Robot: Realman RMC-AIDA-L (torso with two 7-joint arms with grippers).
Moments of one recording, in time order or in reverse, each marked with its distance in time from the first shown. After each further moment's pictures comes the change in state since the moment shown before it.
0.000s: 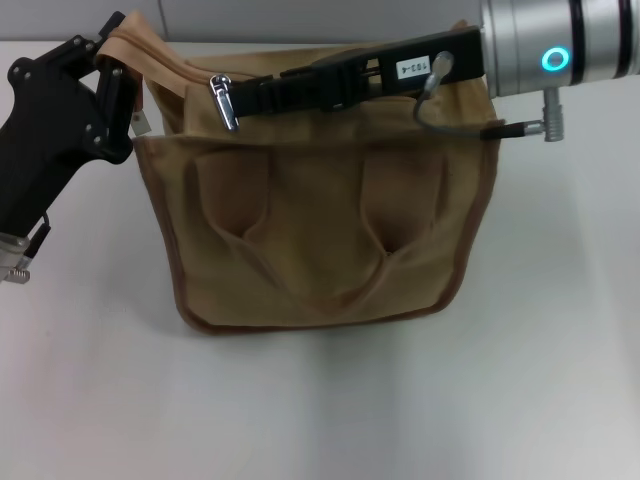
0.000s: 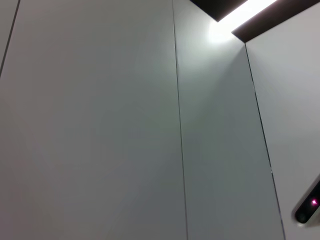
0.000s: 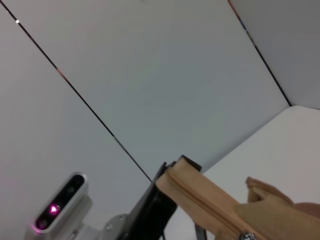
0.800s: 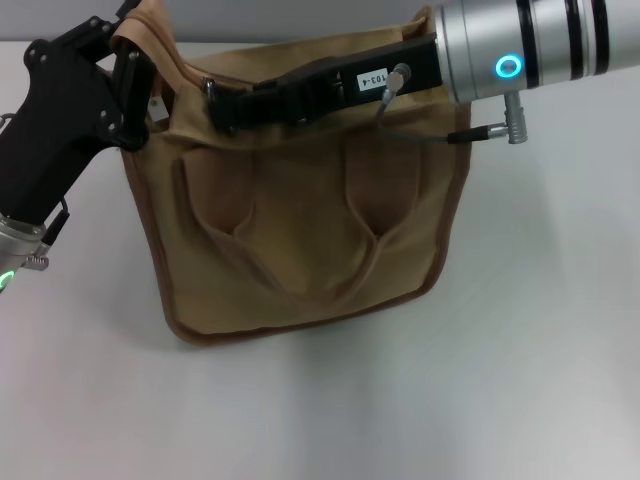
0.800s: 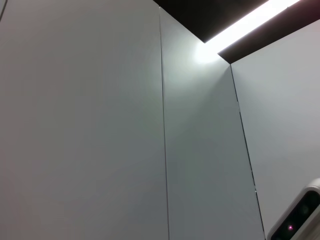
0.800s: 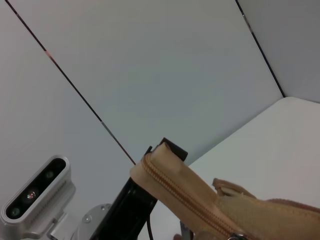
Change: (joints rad) left arm -0.043 -0.003 -0.004 -0.032 0.003 0.040 -0.001; right arm 0.020 0.004 -0.108 -0.009 0.007 0.096 0.010
